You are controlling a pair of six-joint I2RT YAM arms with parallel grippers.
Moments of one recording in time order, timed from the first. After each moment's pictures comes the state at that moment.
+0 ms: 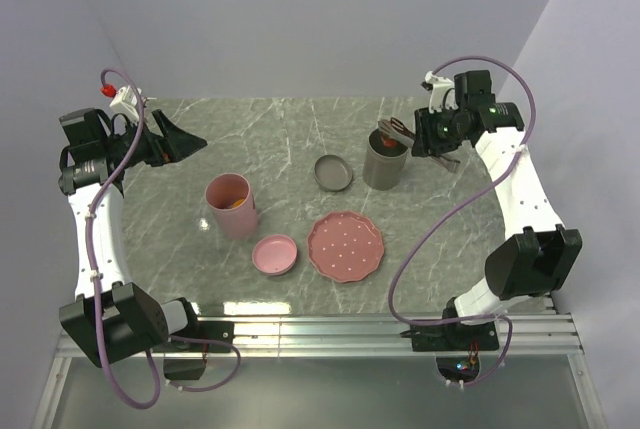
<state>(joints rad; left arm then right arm) 0.38 1.21 1.23 -0.54 1.00 -0.20 0.08 1.55 1.63 -1.01 -0.31 -0.14</state>
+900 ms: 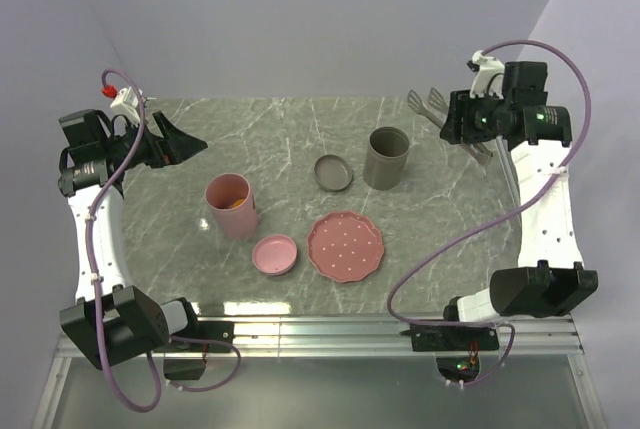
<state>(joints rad) 0.38 1.20 1.23 -0.57 1.00 -0.17 -0.06 1.43 1.75 -1.07 -0.34 -0.14</state>
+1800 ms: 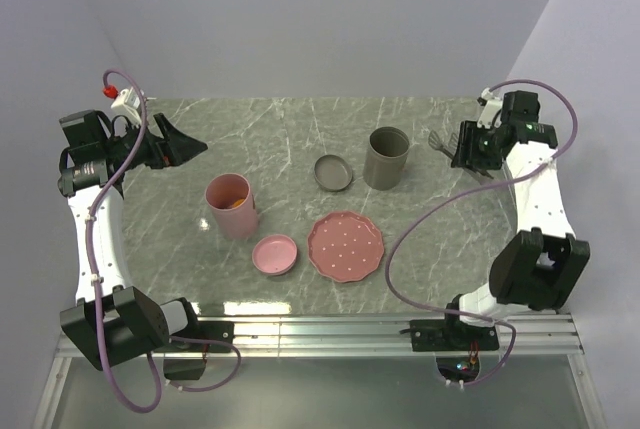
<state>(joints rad) 0.38 1.20 1.23 -0.58 1.00 -0.14 -0.21 1.48 1.44 -0.93 -0.27 -0.09</state>
